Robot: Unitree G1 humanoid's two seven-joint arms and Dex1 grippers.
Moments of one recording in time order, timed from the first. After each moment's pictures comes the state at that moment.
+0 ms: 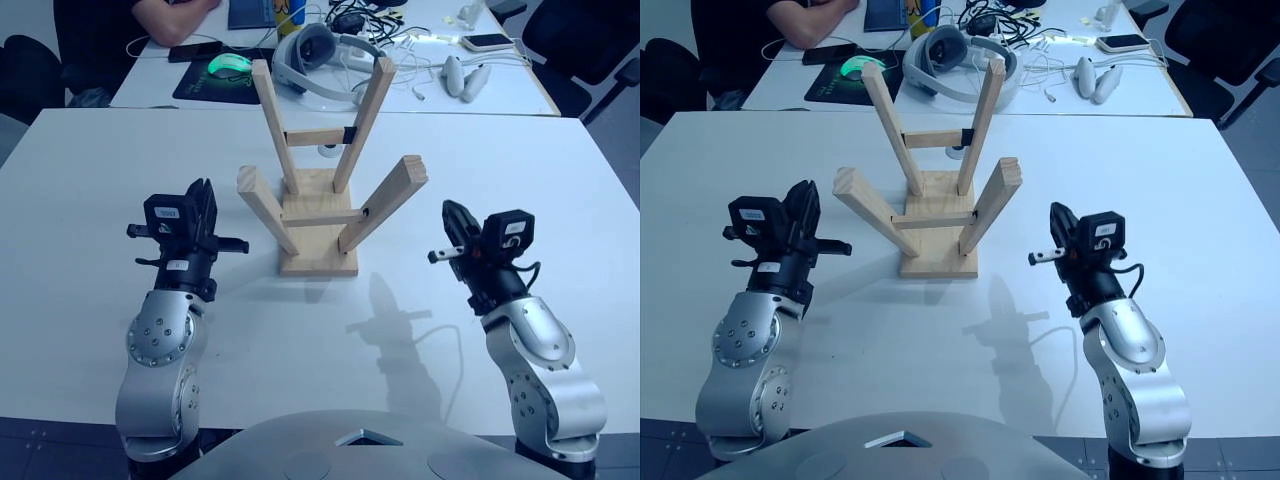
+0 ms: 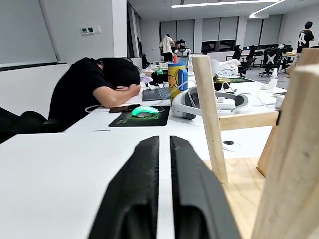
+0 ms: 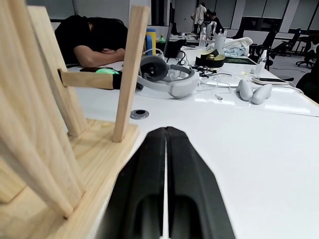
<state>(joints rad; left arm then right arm) 0.19 0.08 -0.02 -0.89 0.02 0.62 -0.01 0.20 -0.25 -0.10 -0.81 0.34 0.61 0.08</state>
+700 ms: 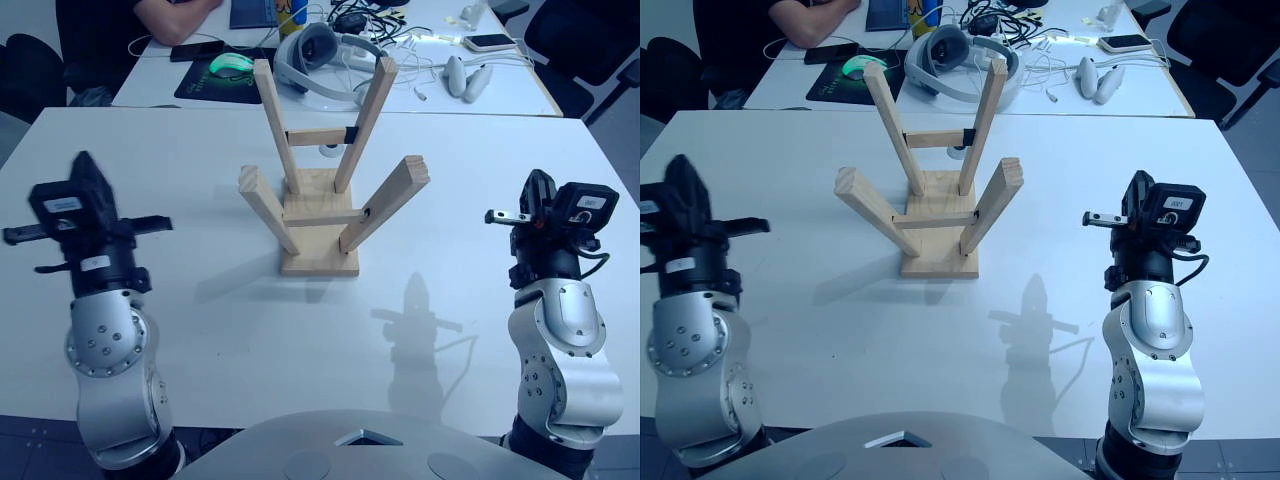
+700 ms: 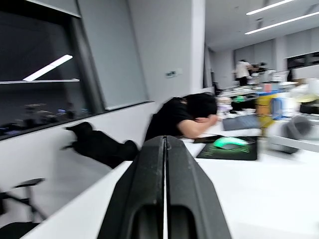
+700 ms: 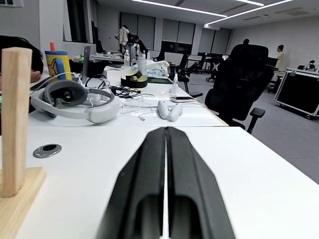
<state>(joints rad) 0.15 0.10 0.10 -0.95 0.10 0.61 0.03 0.11 -0.19 -0.20 -0.88 0.21 0.71 -0.10</state>
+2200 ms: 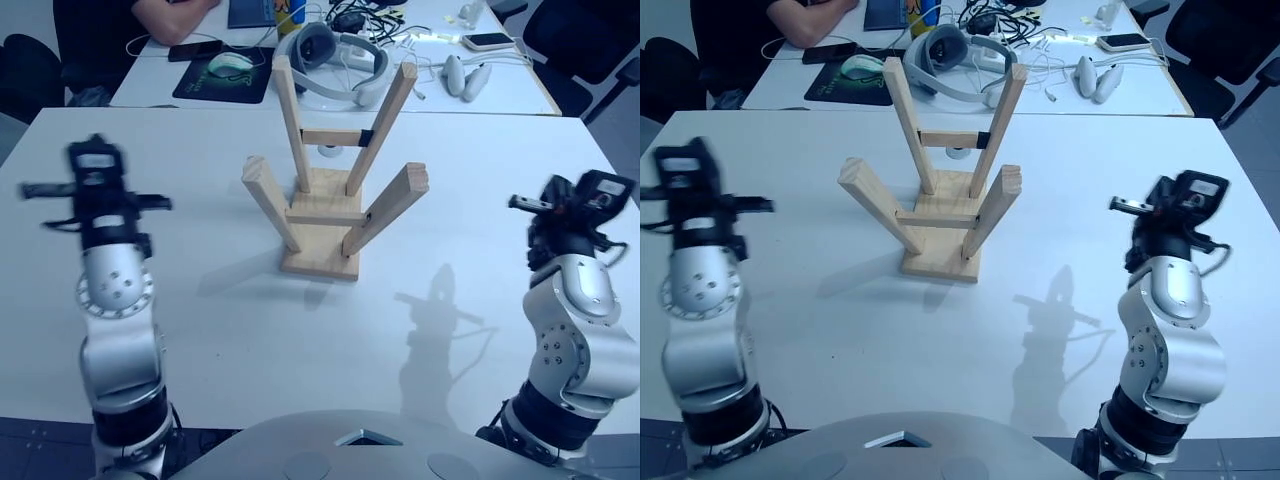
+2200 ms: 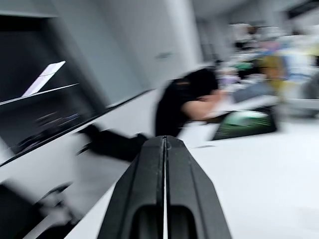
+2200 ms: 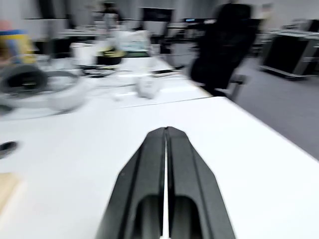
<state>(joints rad) 0.01 0.20 0.22 -0.85 0.30 0.73 0.11 -0.04 -0.18 -0.39 -0.83 0.24 1.00 -0.21</state>
